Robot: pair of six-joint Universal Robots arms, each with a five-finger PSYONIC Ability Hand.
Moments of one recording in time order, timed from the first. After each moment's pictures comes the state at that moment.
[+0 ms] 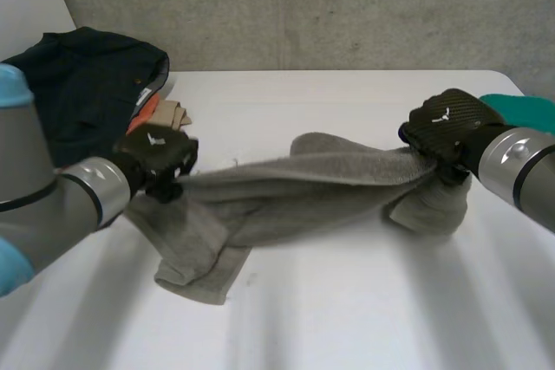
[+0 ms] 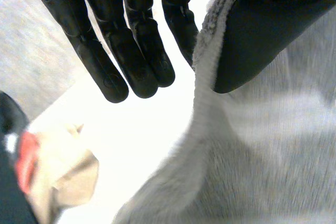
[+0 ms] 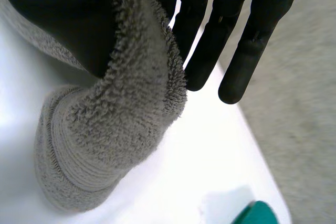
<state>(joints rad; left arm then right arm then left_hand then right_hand) 4.40 -1.91 -1.51 3.00 -1.31 3.62 1.88 -1.35 1.37 0.38 1.36 2.31 1.15 1.20 1.19 1.20 0.99 1.14 1.18 1.18 1.19 1.01</state>
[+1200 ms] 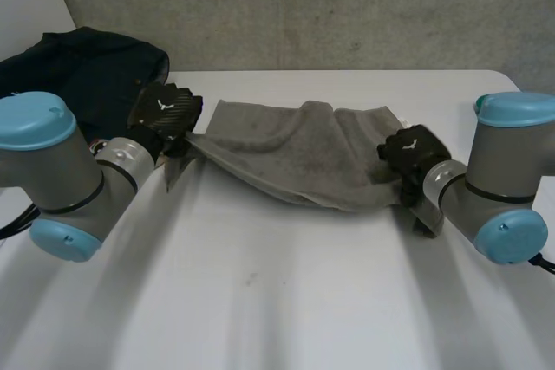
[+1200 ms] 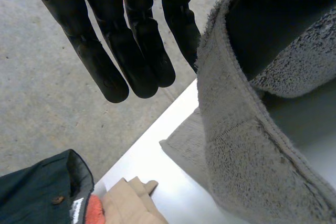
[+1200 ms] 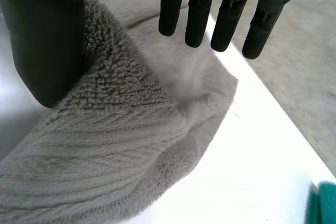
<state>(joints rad) 4.39 -2.07 -1.47 3.50 -1.34 3.58 1.89 -0.90 1.28 -0.02 1.45 2.51 1.15 1.20 1.19 1.20 0.99 0.44 0.44 0.44 0.43 0.23</state>
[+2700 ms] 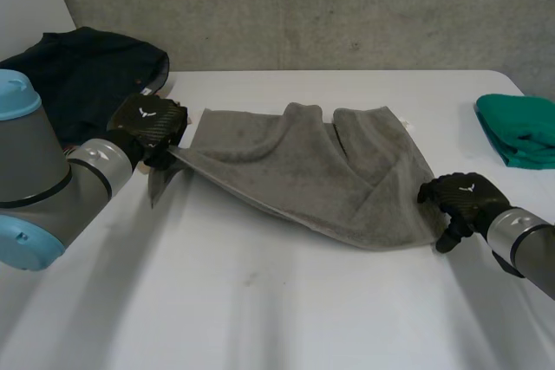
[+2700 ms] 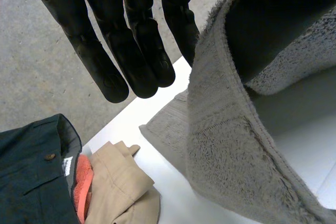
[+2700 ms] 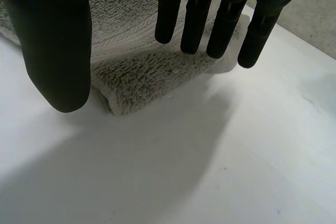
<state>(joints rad) 4.43 -1.96 -1.49 3.26 -1.34 3.57 1.63 -1.10 1.74 -0.14 1.21 2.66 1.15 1.20 1.19 1.20 0.99 0.53 0.53 0.53 0.53 0.36</state>
